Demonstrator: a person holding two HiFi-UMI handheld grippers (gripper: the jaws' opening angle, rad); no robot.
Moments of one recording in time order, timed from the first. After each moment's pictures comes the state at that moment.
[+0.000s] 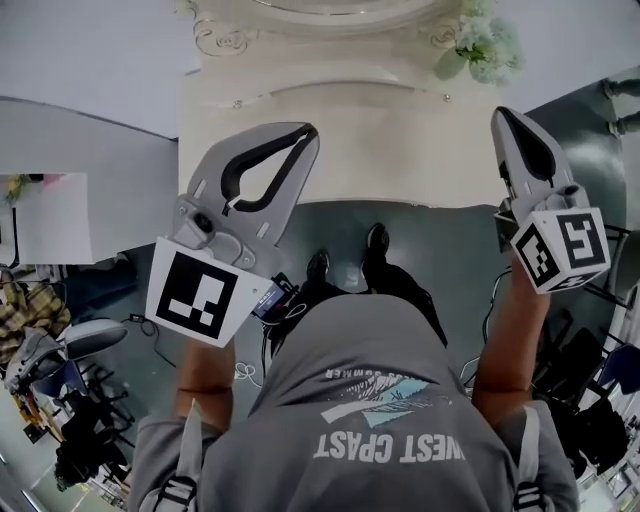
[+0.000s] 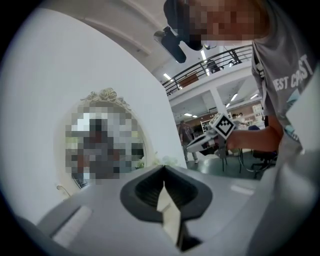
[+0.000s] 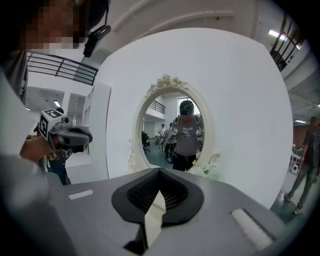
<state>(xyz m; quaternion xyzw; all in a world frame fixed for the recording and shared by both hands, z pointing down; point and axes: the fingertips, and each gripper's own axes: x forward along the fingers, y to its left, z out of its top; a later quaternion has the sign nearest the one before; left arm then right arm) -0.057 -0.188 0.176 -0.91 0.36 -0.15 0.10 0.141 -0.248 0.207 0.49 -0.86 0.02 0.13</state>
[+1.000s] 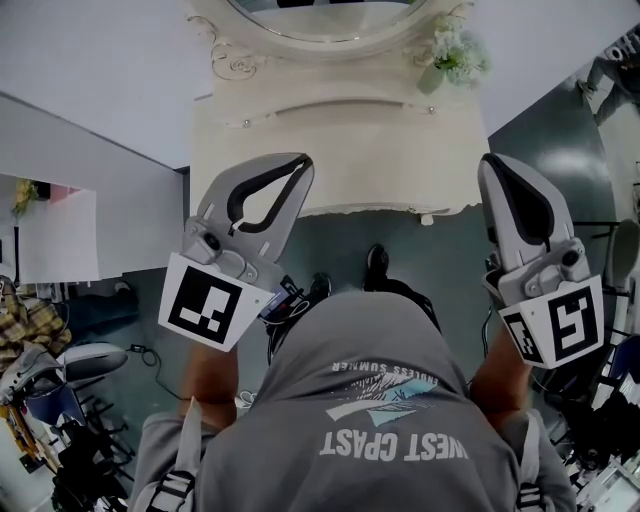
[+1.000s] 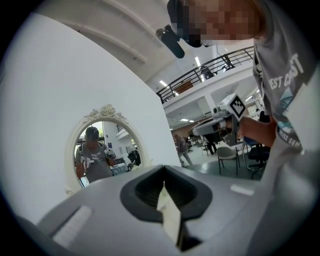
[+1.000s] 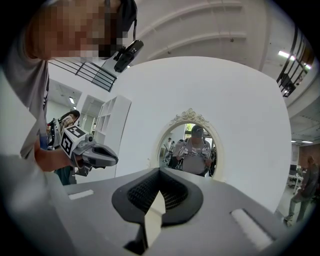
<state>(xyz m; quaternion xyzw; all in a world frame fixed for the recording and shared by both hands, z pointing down) -0.079 -0.108 0.146 -0.92 0.35 -0.14 0.12 0.085 -0.107 0.105 0.47 -0.88 -0.07 0.10</state>
